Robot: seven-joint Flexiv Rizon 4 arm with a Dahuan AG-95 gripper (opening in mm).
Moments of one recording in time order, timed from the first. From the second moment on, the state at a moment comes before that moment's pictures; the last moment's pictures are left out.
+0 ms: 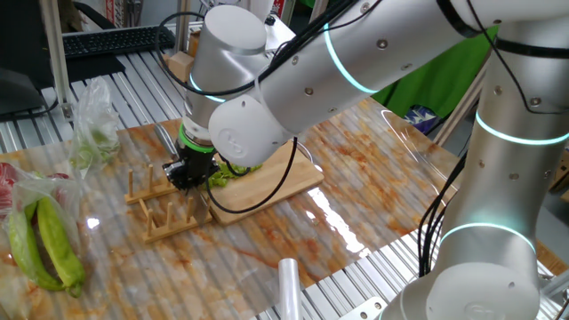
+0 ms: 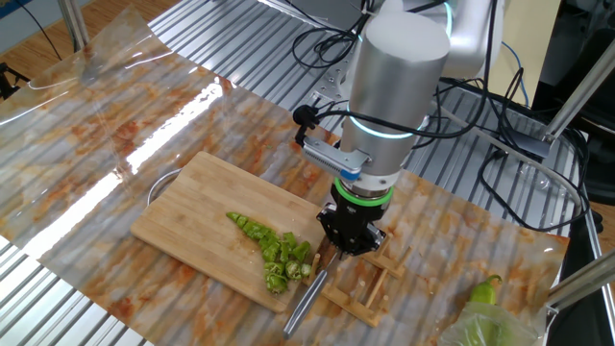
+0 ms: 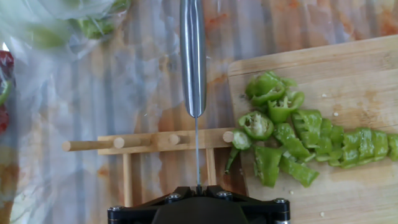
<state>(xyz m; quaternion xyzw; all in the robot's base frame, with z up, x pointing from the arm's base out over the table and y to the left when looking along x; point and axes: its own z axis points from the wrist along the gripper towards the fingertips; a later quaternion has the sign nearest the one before) 0.521 0.177 0.044 0.03 1.00 0.04 0.06</state>
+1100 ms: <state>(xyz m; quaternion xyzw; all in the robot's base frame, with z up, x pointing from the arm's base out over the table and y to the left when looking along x) 0.519 0.174 0.051 0.05 1.00 0.03 0.06</state>
